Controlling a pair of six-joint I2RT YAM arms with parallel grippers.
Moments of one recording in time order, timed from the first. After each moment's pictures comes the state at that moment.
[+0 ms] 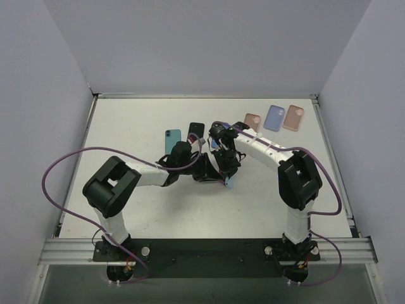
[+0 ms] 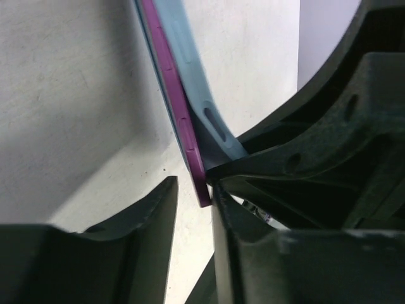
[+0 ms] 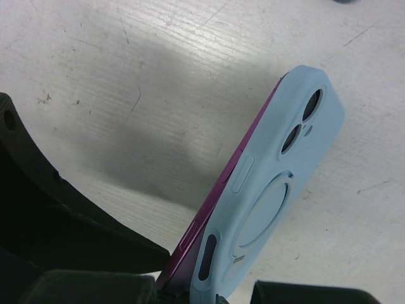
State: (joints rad) left arm -0.67 1.80 0.82 0.43 0.56 -0.94; right arm 0.67 1.89 1.48 -1.05 -0.05 0.31
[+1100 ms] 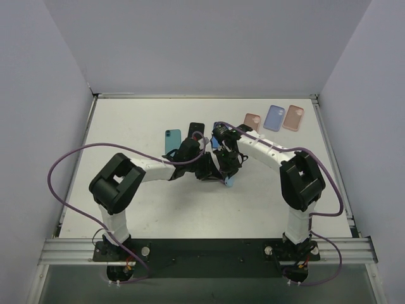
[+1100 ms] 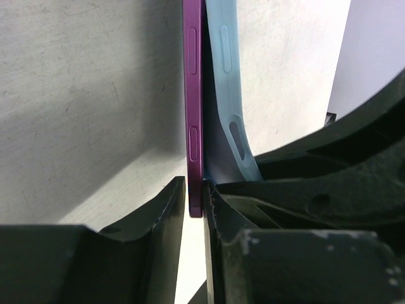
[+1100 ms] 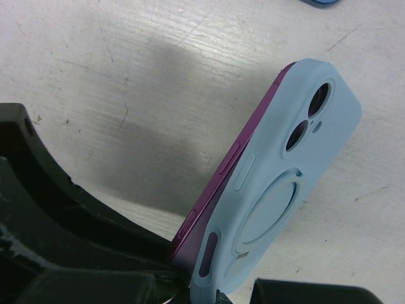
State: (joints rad) left arm -0.70 1.85 0.98 0.18 0.46 -0.93; right arm 0.65 1.87 1.41 -0.94 -0.04 0.35
